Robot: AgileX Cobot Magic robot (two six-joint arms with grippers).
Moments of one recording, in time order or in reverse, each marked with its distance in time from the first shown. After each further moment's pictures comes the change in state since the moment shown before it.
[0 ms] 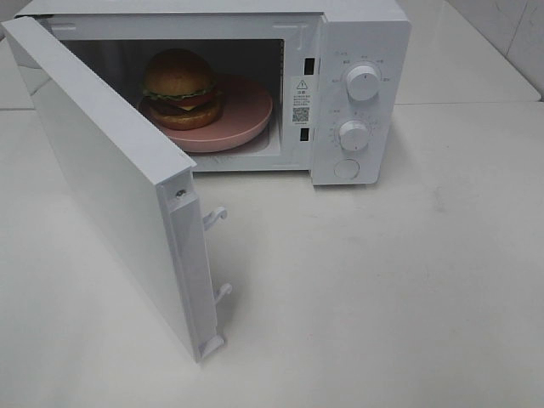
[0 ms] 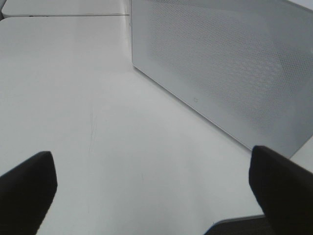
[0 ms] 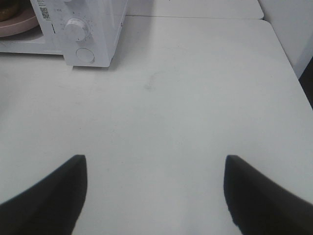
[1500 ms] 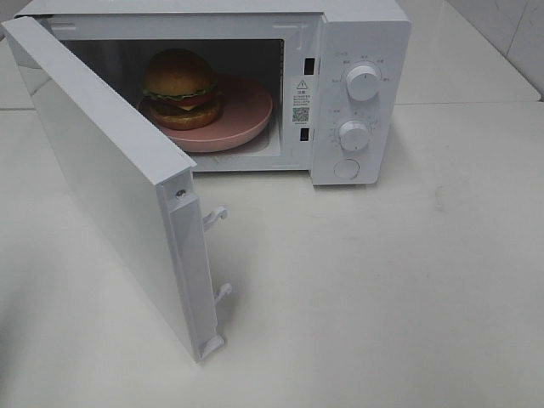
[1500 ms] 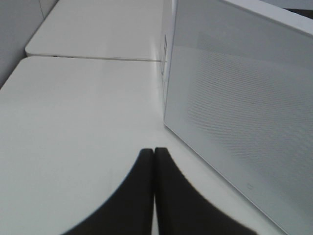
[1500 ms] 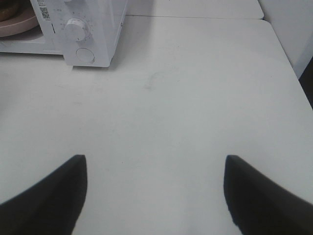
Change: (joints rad) left arm 0.000 0.529 0.274 -0.113 -0.936 0.136; right arm 0.000 0.000 0.000 0.000 0.000 0.000
